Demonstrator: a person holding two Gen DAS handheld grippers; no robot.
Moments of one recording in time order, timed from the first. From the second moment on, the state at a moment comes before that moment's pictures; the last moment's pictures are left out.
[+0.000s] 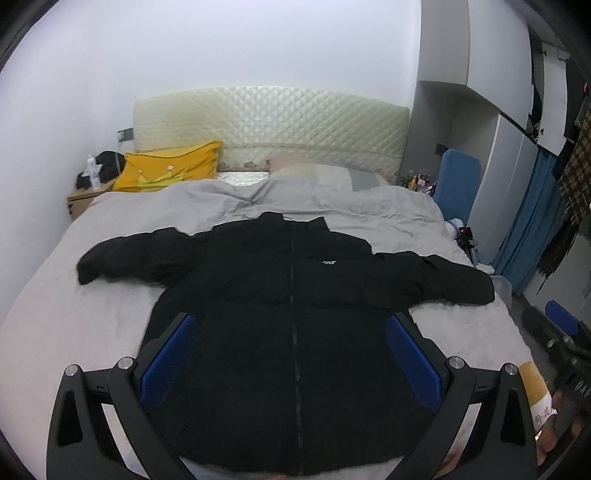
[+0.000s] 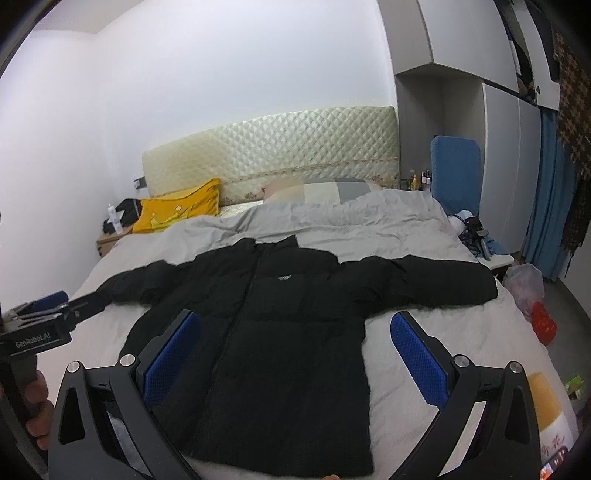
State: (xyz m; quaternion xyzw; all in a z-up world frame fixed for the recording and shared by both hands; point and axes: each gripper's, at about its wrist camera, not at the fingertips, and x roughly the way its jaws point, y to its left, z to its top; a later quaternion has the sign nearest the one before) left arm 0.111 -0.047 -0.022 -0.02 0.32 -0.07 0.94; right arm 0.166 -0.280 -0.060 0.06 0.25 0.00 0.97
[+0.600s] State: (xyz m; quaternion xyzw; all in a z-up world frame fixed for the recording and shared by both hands) left arm 0.235 -0.041 -0.149 -0.01 0.33 -0.10 0.94; right arm 0.315 -0.504 -0.159 0.17 0.25 -0.10 0.95
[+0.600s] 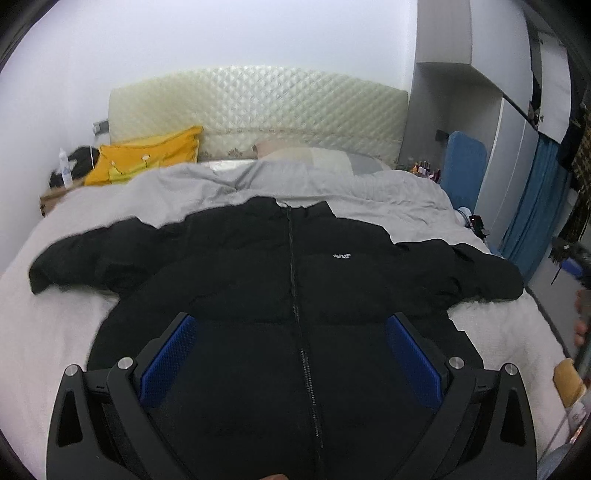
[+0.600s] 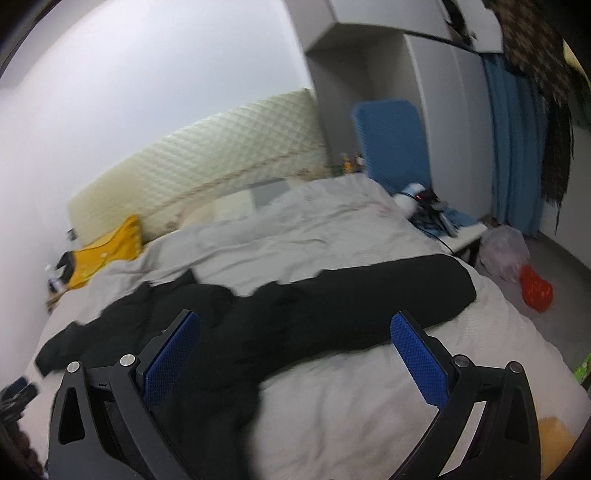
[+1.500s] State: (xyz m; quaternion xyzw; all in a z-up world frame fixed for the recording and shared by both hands) left arm 0.307 -0.034 -0.239 -0.05 0.38 -0.06 0.92; right arm 0.403 -0.748 -0.354 0.48 0.18 -0.21 0.83
